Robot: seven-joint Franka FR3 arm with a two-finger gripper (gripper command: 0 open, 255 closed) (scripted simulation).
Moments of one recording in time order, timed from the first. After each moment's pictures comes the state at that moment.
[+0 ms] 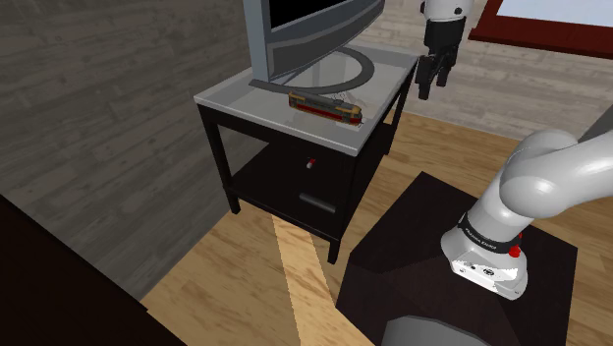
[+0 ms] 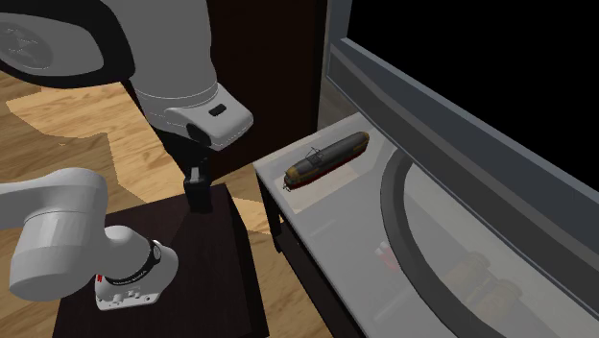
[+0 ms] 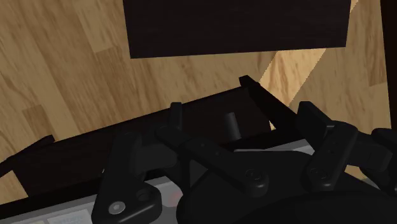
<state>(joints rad) -0.01 -0.76 -0.07 -2.40 -0.10 1.48 0.01</state>
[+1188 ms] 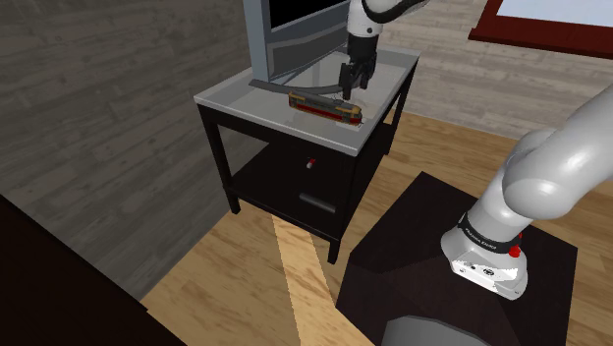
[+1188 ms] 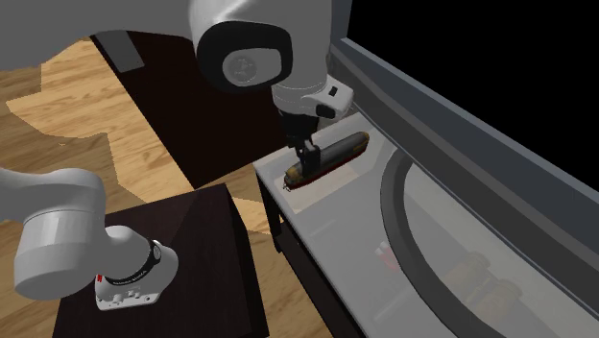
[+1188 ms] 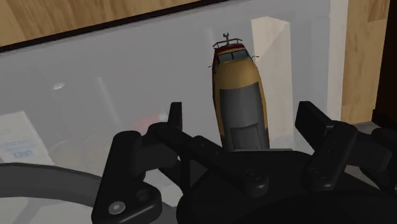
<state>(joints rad) 0.07 -0.28 -0.05 -2.19 -0.04 1.92 -0.01</state>
